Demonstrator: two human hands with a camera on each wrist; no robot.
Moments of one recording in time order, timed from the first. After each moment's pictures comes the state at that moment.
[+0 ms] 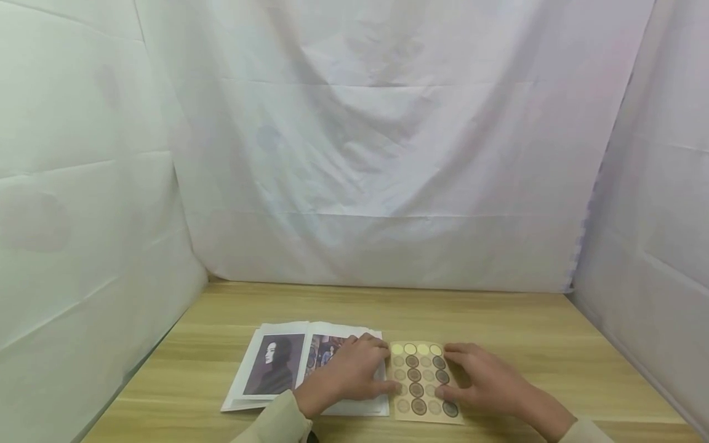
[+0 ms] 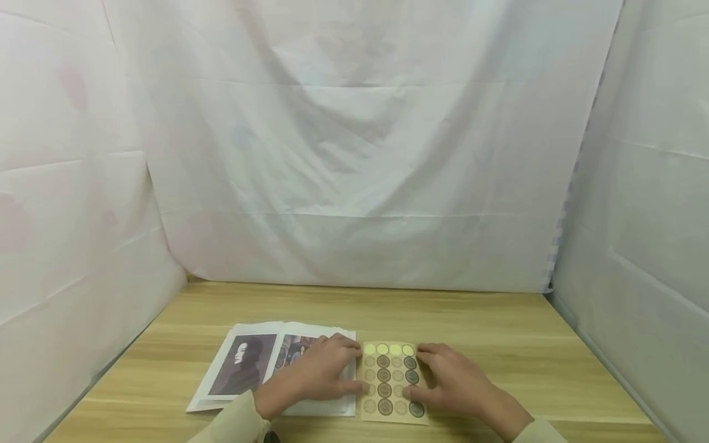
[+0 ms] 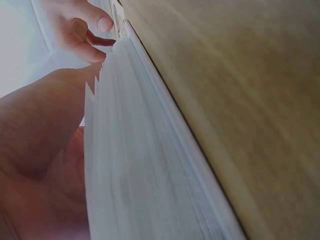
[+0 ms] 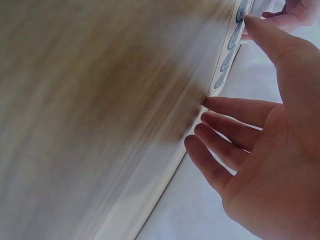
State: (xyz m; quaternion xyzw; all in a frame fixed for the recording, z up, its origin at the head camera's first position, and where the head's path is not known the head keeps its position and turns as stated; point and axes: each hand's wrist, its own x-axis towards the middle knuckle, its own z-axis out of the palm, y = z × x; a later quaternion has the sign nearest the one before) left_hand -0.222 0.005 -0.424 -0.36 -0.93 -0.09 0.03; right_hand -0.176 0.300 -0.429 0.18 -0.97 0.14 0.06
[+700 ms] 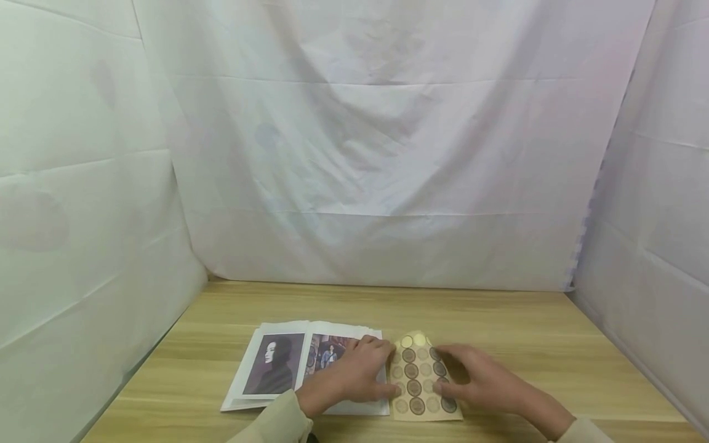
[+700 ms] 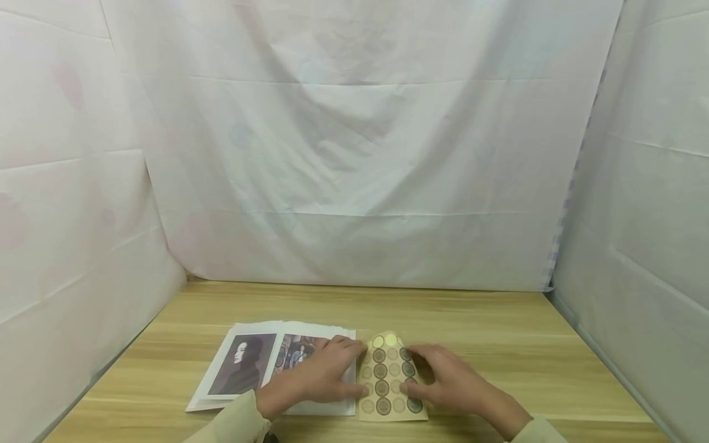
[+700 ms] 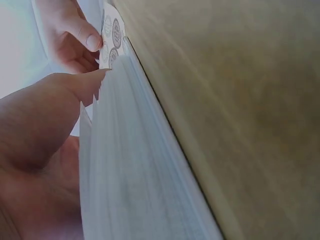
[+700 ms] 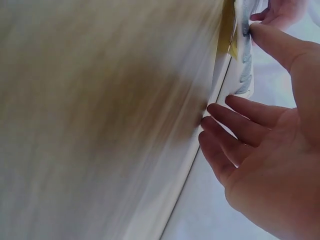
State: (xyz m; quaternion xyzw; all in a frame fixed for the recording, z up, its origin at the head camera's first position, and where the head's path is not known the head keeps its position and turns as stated) left_hand -0.217 0.005 -0.427 -0.36 -0.93 -0.13 -0.01; right_hand -0.178 0.297 -0.426 0.24 -0.94 0.26 0.01
